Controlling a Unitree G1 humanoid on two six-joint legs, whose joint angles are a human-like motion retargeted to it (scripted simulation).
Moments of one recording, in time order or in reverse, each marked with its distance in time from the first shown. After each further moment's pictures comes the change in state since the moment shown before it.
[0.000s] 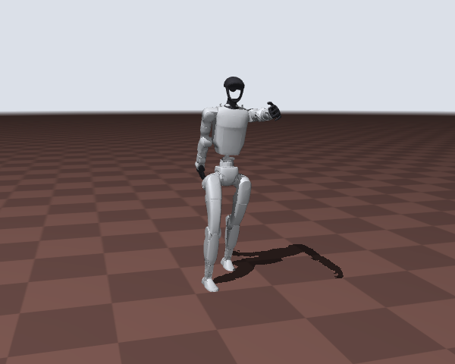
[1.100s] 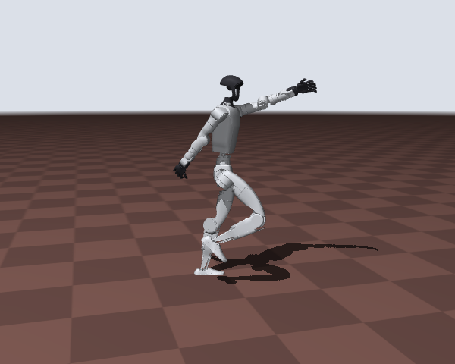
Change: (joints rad) left arm -0.261 0.203 -0.003 -0.023 -0.045 0.098 -0.004; right arm 0.195 -0.029 -0.094 -0.039 -0.041 0.031 0.080; waist -0.104 0.114 0.026; left_leg -0.122 0.032 0.260 -0.006 0.015 0.047; right_leg -0.461 -0.032 0.016 1.443 -0.178 -0.142
